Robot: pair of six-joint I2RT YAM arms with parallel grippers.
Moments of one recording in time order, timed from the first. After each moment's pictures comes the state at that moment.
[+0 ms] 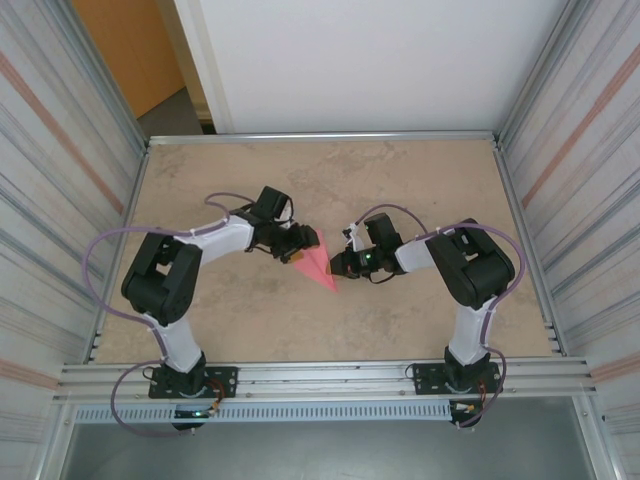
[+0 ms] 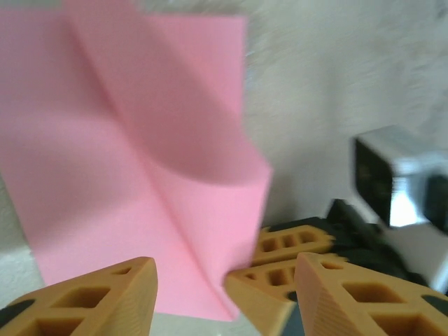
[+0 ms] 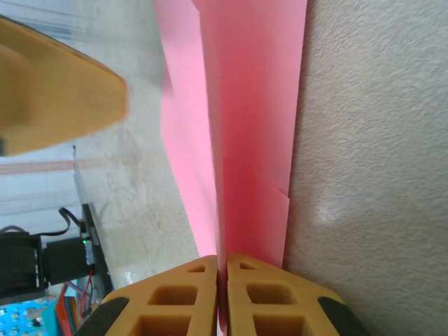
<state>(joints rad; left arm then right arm) -0.50 1.77 1.09 -0.33 0.49 -0.83 0.50 1.89 0.78 0.23 -0.81 0.62</state>
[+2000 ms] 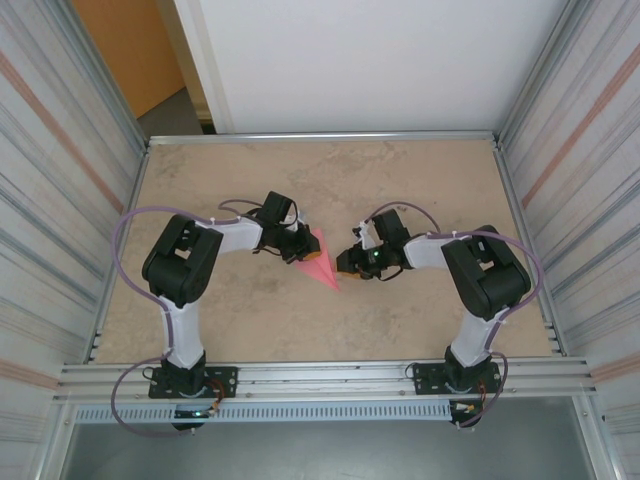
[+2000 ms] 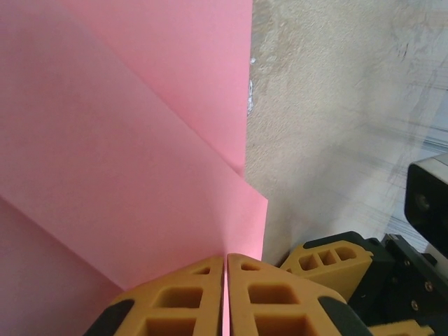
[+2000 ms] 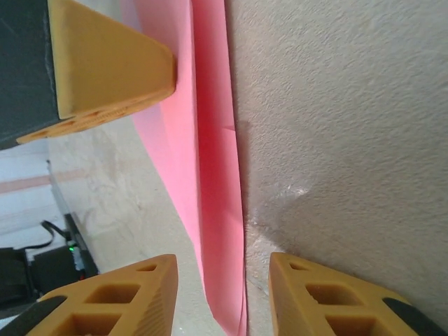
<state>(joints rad) -0.49 1.95 1.09 -0.16 0.64 -0.83 0.48 1.78 0.81 -0.03 -0.71 0.58</state>
